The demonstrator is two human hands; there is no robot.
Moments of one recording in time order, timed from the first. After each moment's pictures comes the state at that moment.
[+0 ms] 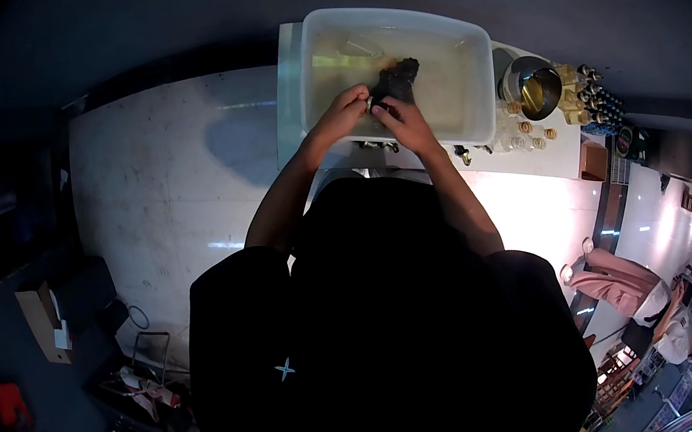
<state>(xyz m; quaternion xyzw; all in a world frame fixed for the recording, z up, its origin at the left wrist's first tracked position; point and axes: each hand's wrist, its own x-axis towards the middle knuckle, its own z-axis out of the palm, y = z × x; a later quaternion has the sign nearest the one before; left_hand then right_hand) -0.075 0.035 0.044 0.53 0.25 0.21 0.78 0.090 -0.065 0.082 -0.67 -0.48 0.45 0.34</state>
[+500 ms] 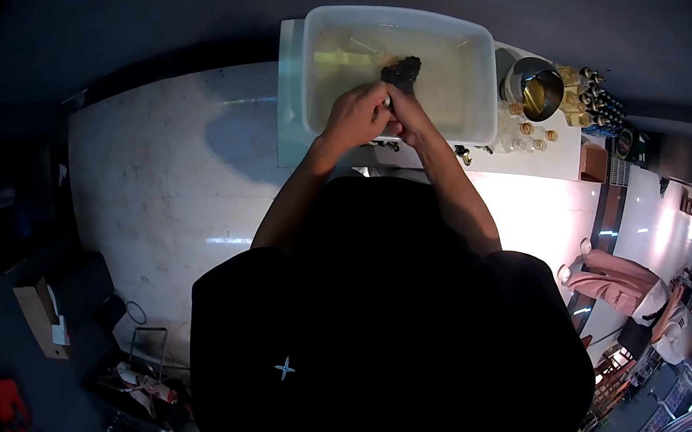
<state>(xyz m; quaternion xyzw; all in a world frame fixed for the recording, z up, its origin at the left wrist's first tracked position) -0.059 0.013 0.108 0.82 0.27 0.35 0.37 0.087 -0.037 0.079 -0.61 -0.08 0.65 0.45</state>
